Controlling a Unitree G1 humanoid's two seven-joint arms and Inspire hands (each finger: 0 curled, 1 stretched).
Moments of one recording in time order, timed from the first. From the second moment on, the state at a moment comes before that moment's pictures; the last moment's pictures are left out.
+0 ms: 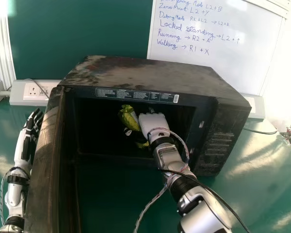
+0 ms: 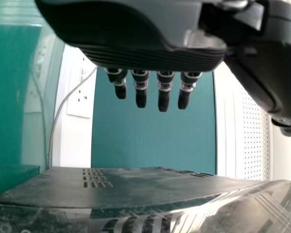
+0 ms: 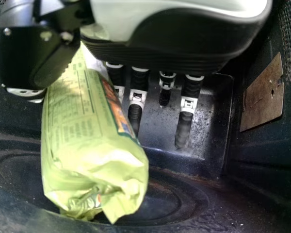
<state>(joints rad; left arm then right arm) -0.52 0.28 0.41 1.14 -0.22 -0.95 -0.33 -1.17 -0.14 0.65 1.28 -0.91 0.08 -0.29</state>
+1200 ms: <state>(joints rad) -0.52 0.28 0.41 1.14 -0.22 -0.95 -0.33 -1.02 -0.23 0.64 0.90 -0.84 0.22 -0.03</state>
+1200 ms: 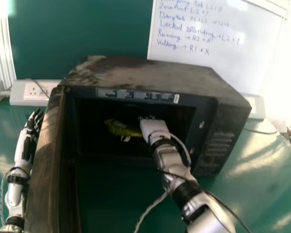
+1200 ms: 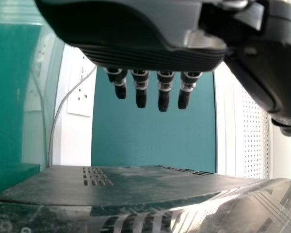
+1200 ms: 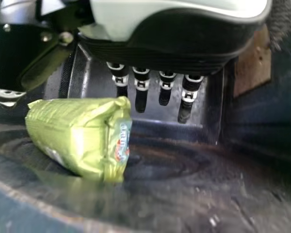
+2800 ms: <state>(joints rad) -0.50 0.30 0.28 1.14 0.07 -1.17 0.03 -0.24 -0.47 0.30 -0.17 -0.85 0.04 -0.03</state>
